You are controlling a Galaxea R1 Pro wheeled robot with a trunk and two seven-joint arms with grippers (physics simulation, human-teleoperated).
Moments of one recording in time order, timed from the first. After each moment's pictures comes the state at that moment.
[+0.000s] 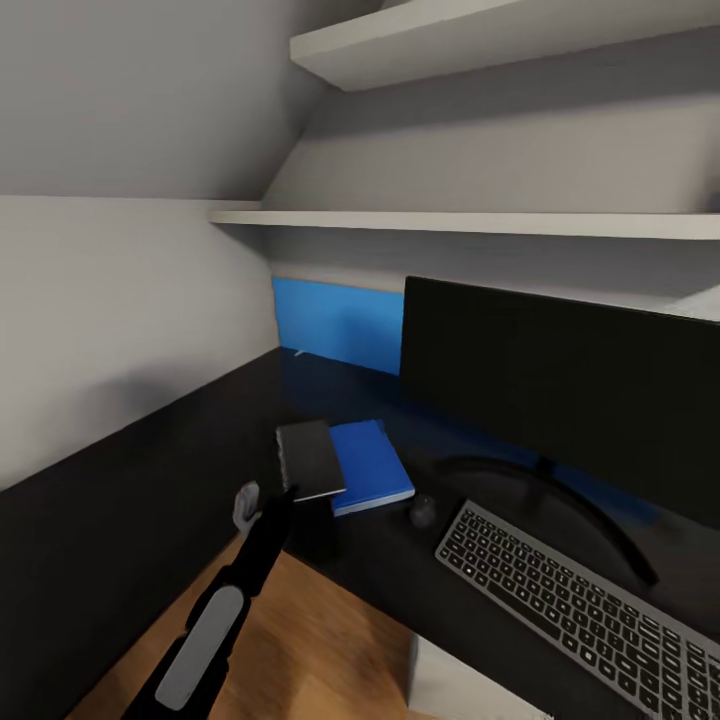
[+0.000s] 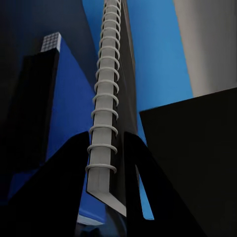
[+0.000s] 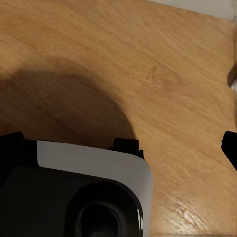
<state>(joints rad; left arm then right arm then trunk) -0.30 -0.03 -0.22 -1.24 1.29 -0.02 -0.10 0.01 -0.16 0.38 -0.31 -0.38 -0.26 0.14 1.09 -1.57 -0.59</state>
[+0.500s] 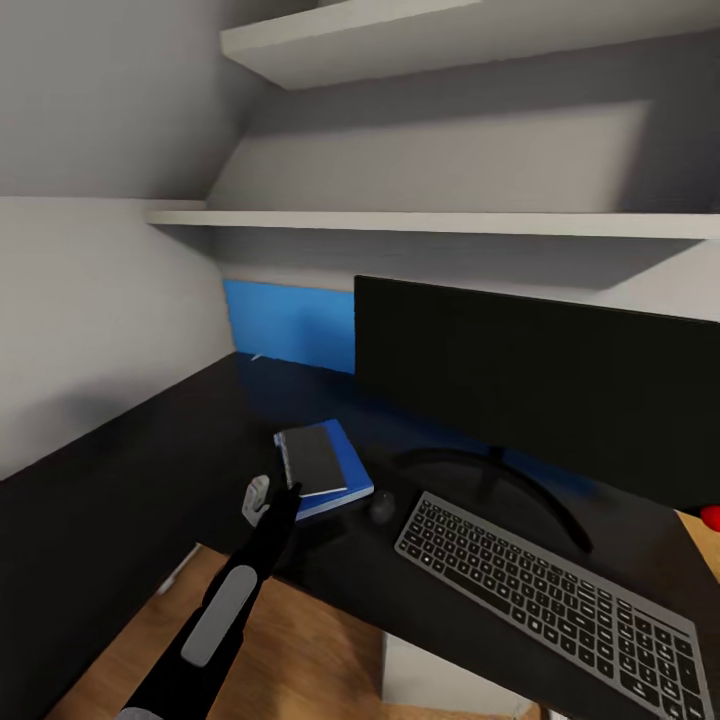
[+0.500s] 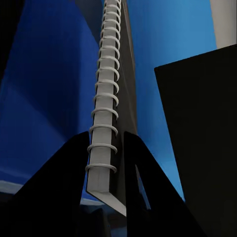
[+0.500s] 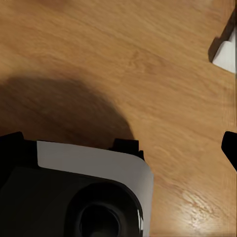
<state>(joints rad) -0.41 -0.06 -0.21 -1.06 1.27 -0.03 -0.08 0.01 -0.16 0.38 -0.31 -0.38 -0.26 0.14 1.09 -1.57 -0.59</state>
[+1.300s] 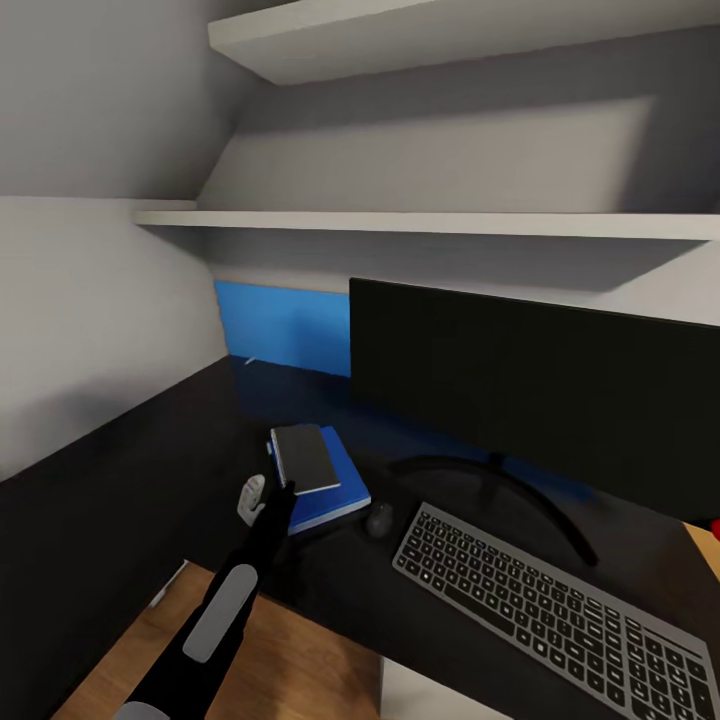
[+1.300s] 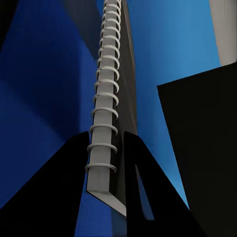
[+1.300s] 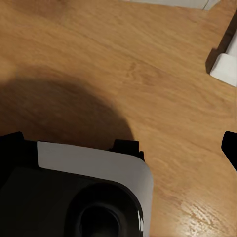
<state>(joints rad) -0.43 -0.05 -0.22 -1.03 1.27 -0.10 -0.09 0.01 -0.16 0.38 -0.31 -0.38 -0.27 0.14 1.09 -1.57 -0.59</state>
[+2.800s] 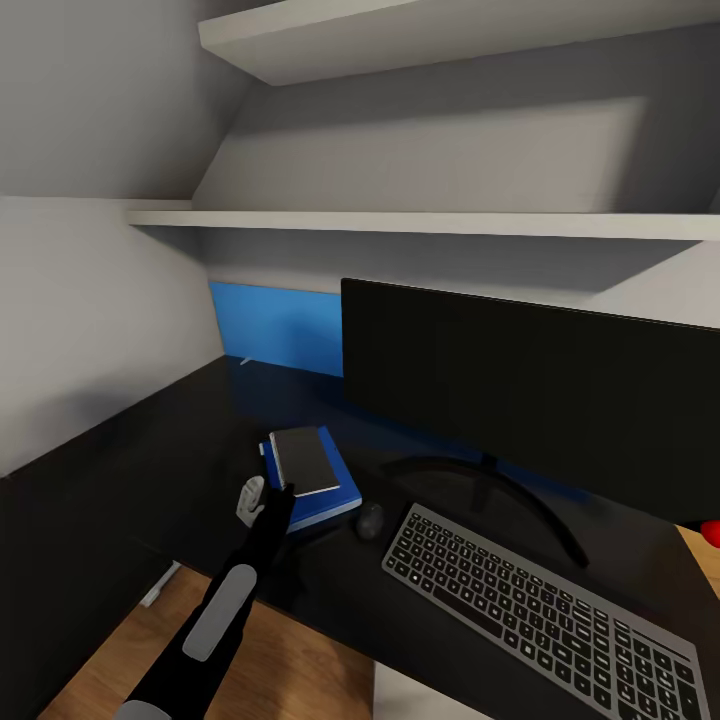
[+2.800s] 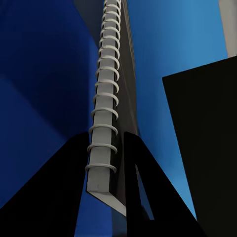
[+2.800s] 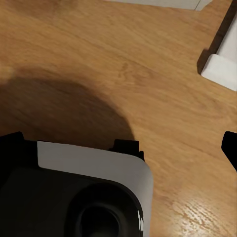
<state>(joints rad) -0.43 -0.05 -0.21 -1.02 1.28 -0.09 -0.08 0.01 -0.16 0.38 -0.31 -0.38 -0.27 0.14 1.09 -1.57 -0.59</state>
